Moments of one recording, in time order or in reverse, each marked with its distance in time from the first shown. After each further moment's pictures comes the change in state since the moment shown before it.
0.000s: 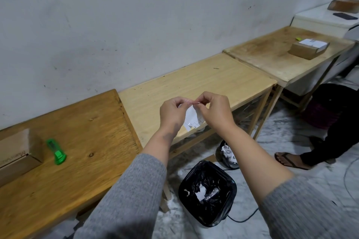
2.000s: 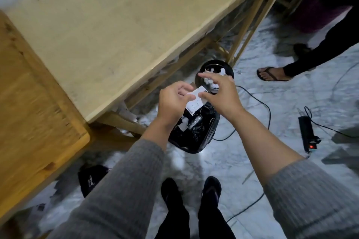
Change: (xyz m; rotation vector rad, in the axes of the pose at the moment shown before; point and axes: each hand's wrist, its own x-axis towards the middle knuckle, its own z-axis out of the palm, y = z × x) left_hand 0.010 -0.225 0.105 0.182 -0.384 -0.080; right_hand -0.061 0.233 0.065 -0.071 -0.137 0.450
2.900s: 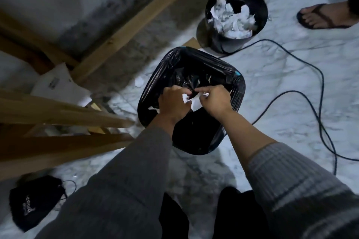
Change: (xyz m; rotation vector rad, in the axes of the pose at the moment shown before) left_hand 0.099 -0.392 0.175 0.746 -0.270 -0.103; right_hand 0.077 0.360 0.269 -0.223 -0.111 0.290
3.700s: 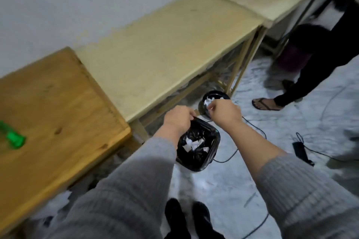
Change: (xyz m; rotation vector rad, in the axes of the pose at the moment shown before) left_hand -0.289 0.186 -0.415 0.010 0.027 0.094; right_hand -0.286 -0.299 -0.366 -0.338 0.092 -0.095
